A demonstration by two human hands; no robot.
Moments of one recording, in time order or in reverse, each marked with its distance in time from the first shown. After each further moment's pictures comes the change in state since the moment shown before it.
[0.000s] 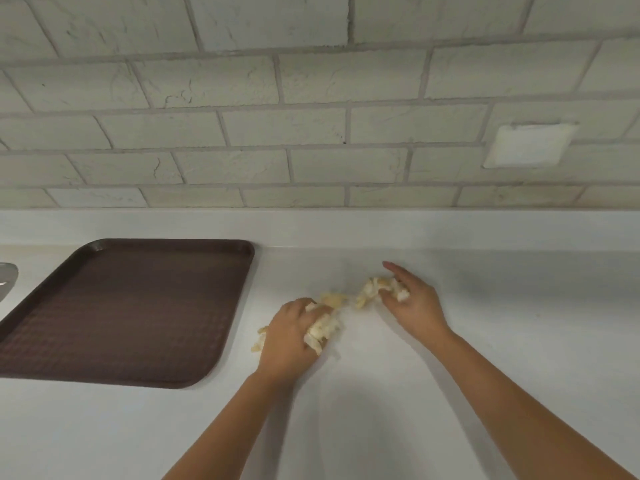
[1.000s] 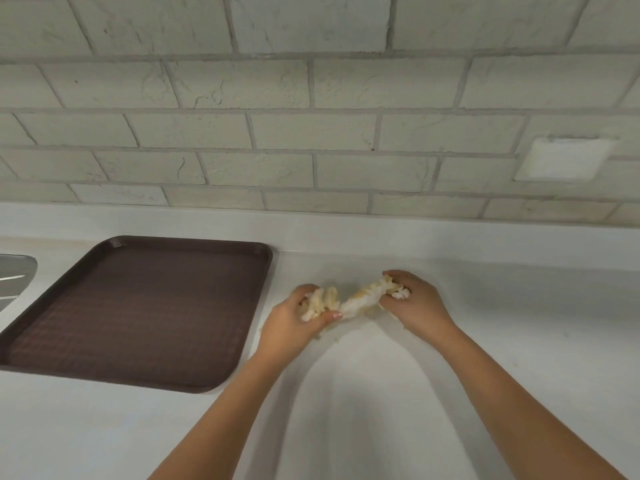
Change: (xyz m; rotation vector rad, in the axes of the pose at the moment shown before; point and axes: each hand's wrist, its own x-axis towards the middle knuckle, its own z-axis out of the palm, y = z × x) left_hand 0.028 -0.013 -0.037 -0.364 -0.059 -0.466; right_hand 0.016 -0.048 0.010 0.069 -0.161 0.190
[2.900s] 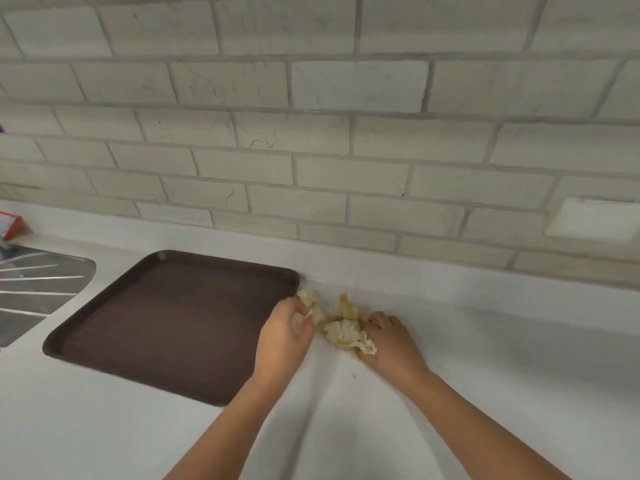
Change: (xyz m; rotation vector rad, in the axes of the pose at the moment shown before) left_hand -0.008 0.011 -0.036 0.128 0.390 0.114; right_hand 0.018 0.002 0.061 -0.661 -0.180 -0.477
